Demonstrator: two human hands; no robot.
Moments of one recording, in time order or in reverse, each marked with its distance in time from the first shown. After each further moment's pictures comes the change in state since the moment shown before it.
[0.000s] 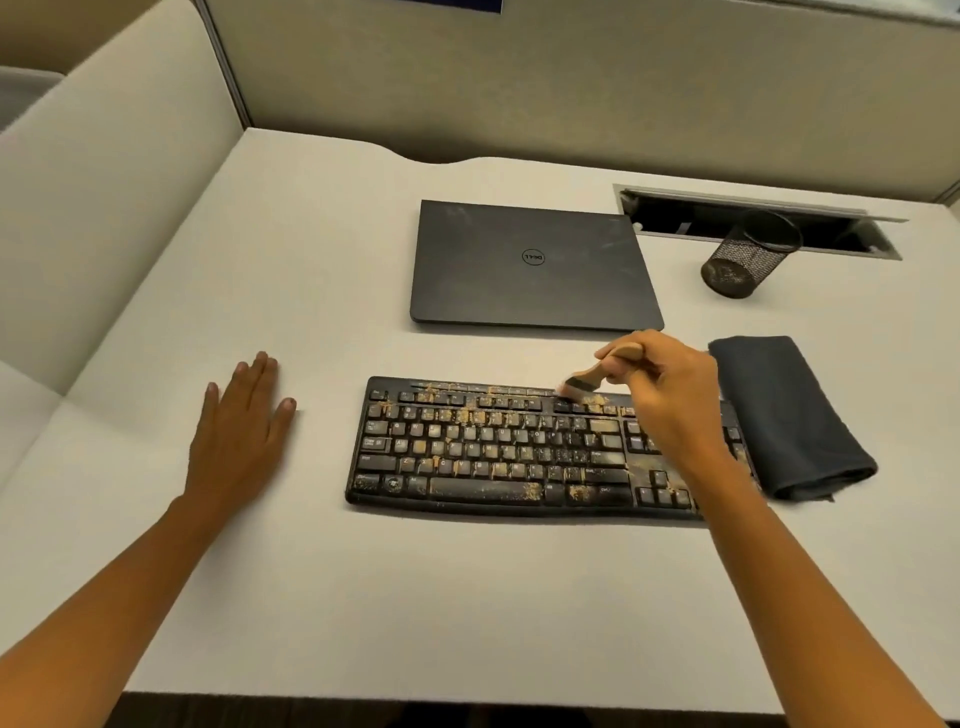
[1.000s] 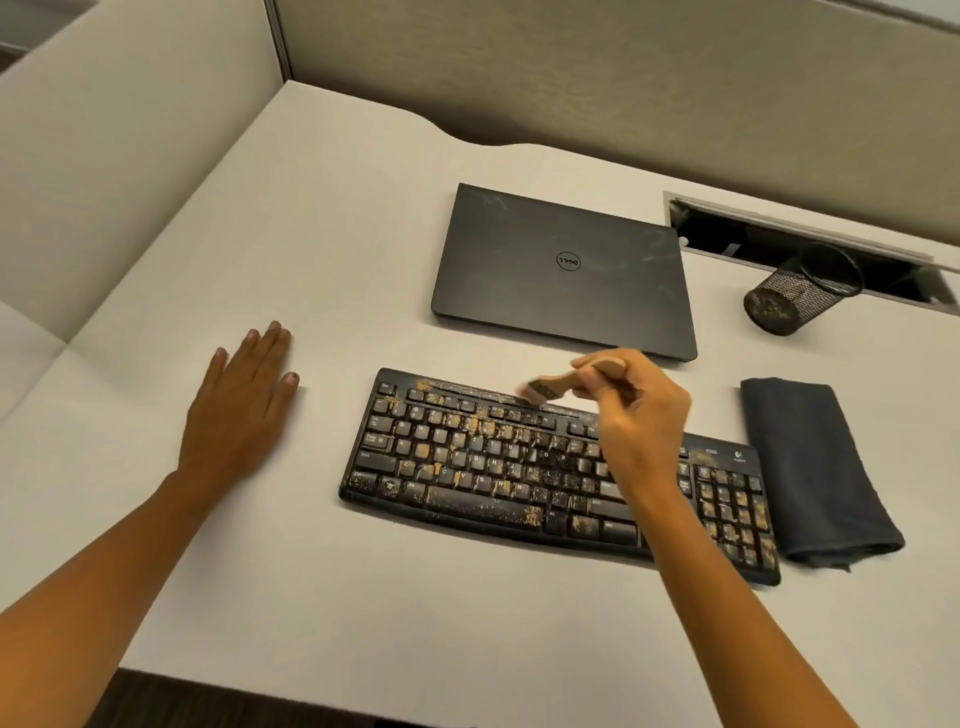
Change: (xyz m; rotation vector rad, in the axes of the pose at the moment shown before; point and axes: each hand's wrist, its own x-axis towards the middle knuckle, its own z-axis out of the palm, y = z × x) left_hand 0.005 -0.004 0.007 0.031 0.035 -0.009; right_hand 0.010 -0.014 0.050 0.214 0.027 0.056
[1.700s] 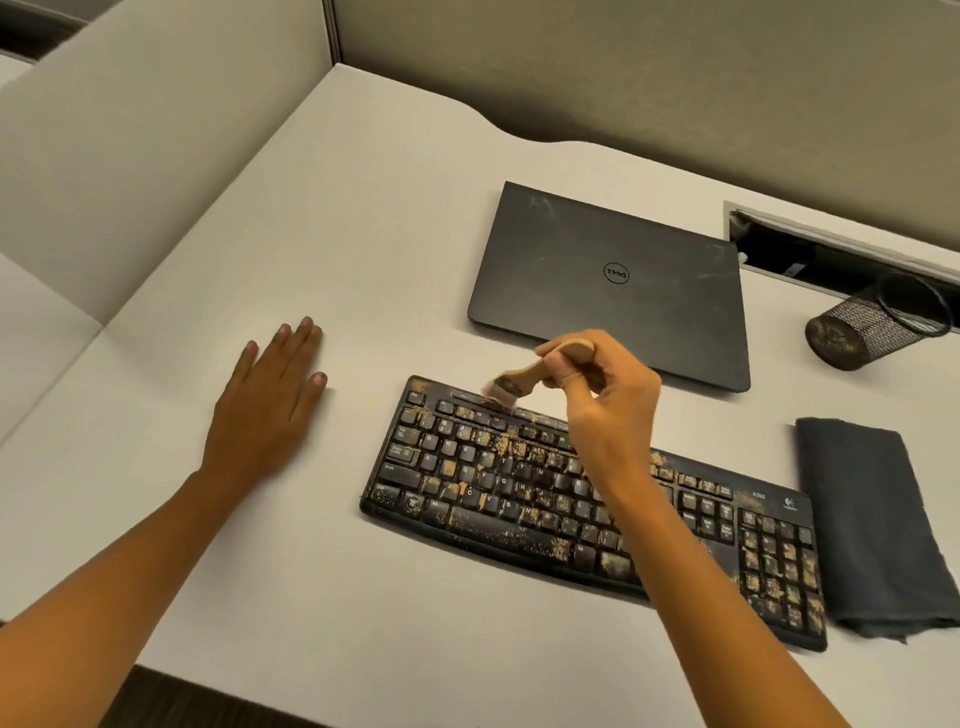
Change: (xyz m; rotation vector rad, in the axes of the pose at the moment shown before) left_hand 0.000 0.001 0.001 0.007 -0.012 -0.009; right_hand 0.026 -0.023 0.057 0.125 -0.130 -0.035
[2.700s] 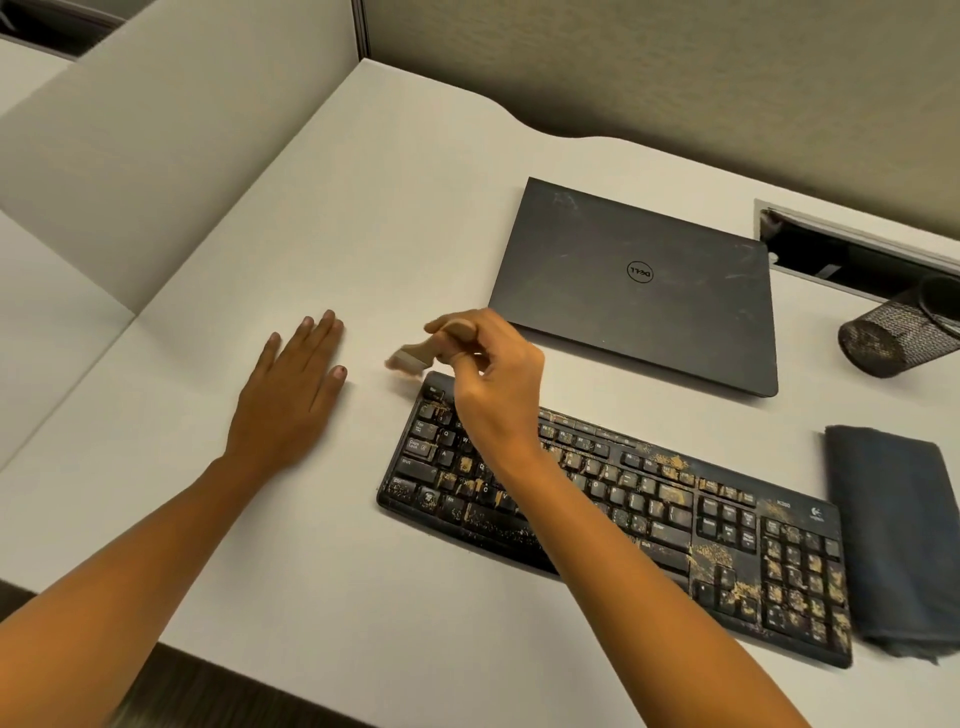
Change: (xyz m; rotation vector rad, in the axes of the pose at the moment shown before) left_hand 0.001 -0.001 -0.002 0.030 -0.039 -0.003; right_hand 0.002 -0.036 0.089 0.146 -0.088 -0.075
